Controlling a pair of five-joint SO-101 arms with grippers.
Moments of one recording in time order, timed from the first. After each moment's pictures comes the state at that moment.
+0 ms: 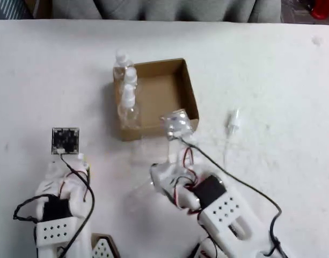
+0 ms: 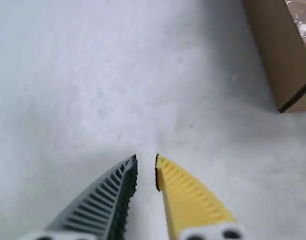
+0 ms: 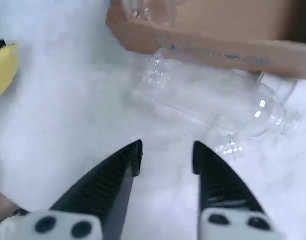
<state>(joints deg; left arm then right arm) -16.4 -85.7 97.6 44.0 -6.5 -39.7 -54.4 61.5 57.2 -15.3</state>
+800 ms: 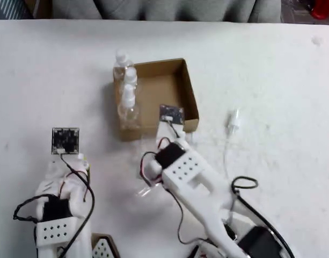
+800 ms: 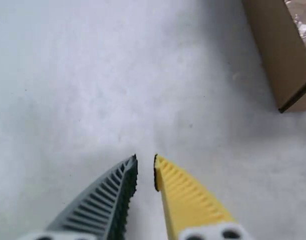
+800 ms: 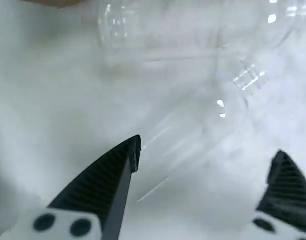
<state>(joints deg) -16.4 -85.7 97.6 44.0 -6.5 -43.2 -19.8 40.3 66.6 -46.6</state>
